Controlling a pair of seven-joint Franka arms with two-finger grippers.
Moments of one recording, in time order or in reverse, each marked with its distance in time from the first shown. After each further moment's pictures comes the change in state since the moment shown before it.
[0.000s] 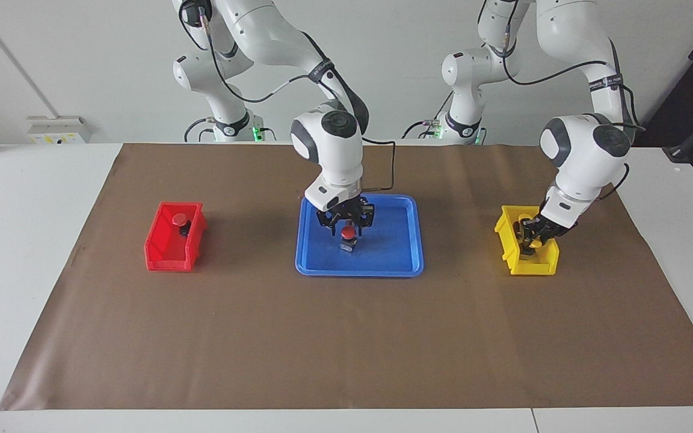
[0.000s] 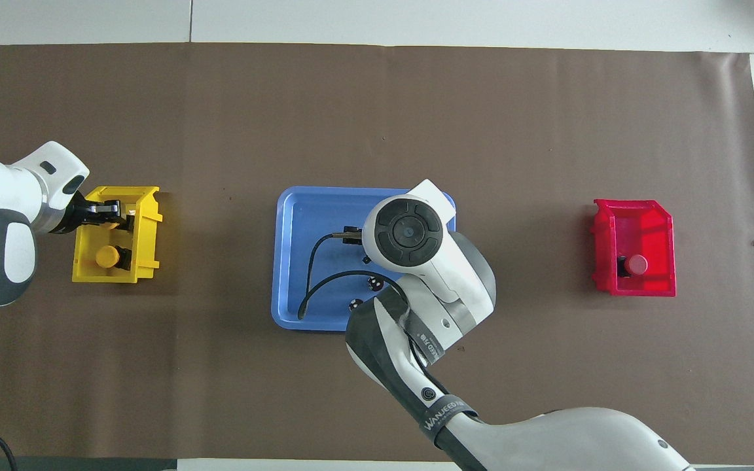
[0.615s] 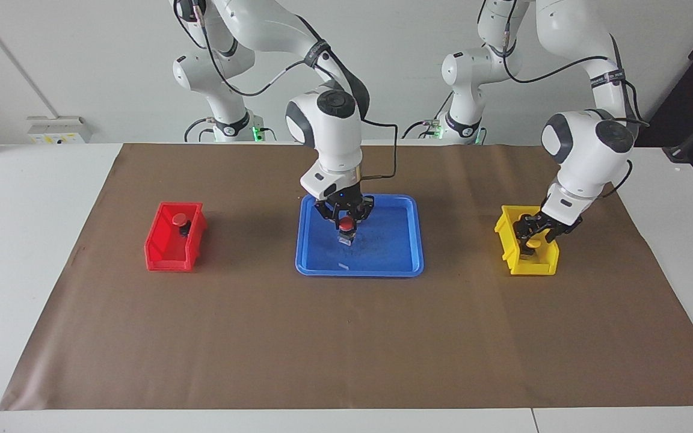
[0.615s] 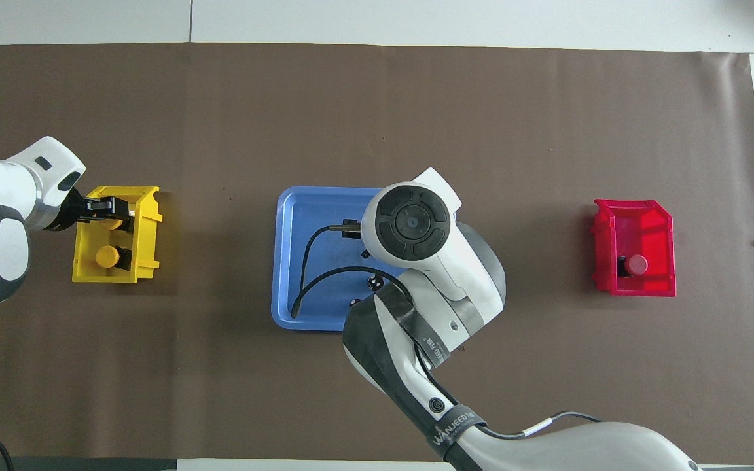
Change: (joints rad) left arm -0.003 -0.010 0.003 0.016 0.000 -0.033 0.015; right arm -0.002 -0.034 0.013 0.017 0.004 -0.061 -0.001
